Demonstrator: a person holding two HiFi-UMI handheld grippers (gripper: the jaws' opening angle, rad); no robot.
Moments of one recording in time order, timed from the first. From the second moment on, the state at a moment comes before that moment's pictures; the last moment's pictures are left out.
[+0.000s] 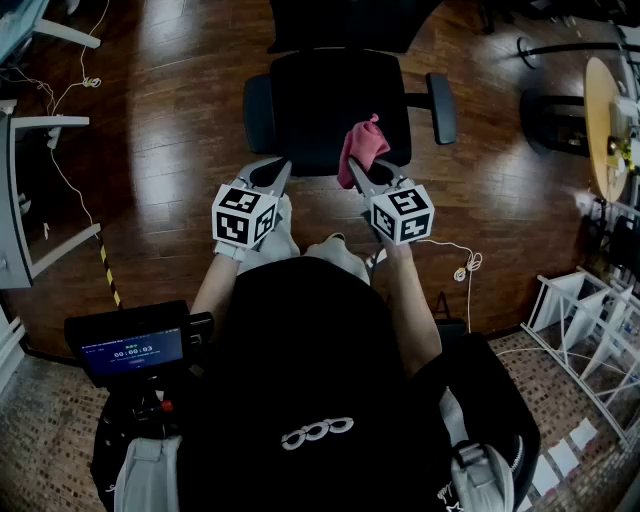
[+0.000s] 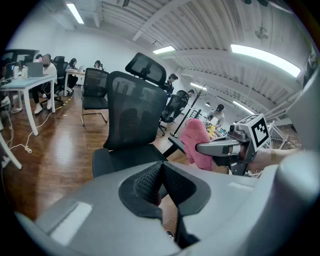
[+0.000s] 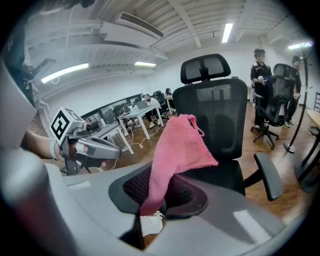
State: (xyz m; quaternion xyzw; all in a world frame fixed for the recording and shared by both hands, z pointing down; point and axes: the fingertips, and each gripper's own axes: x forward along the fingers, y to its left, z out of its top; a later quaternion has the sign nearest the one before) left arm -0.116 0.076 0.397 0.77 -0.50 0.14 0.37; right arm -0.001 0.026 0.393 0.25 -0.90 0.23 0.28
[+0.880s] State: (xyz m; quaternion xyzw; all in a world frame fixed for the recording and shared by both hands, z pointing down) left arm -0.165 -0.025 0.586 0.72 -0.53 0.10 0.45; right arm -0.185 -0.174 0.686 0.17 -0.89 0.23 0.36
